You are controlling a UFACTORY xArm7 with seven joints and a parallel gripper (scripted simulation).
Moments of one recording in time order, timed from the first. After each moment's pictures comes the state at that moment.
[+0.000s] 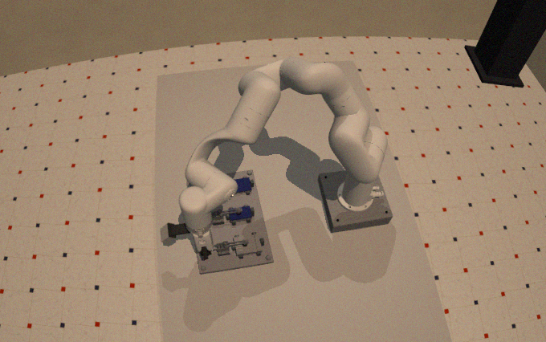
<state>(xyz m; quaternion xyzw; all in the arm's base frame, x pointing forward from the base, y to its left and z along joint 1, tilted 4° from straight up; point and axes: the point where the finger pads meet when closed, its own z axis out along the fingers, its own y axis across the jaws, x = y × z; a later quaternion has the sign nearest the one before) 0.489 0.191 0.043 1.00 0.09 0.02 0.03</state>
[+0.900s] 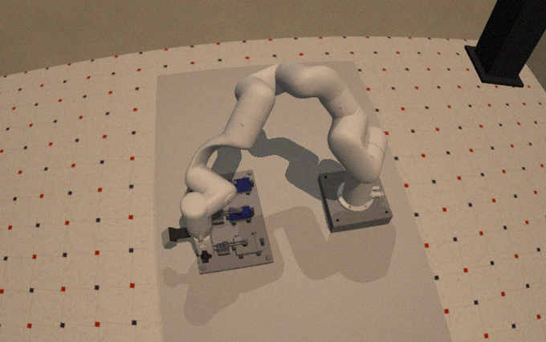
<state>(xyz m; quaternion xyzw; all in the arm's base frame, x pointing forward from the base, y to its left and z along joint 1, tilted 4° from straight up) 0.491 0.191 0.018 1.00 0.09 0.02 0.03</state>
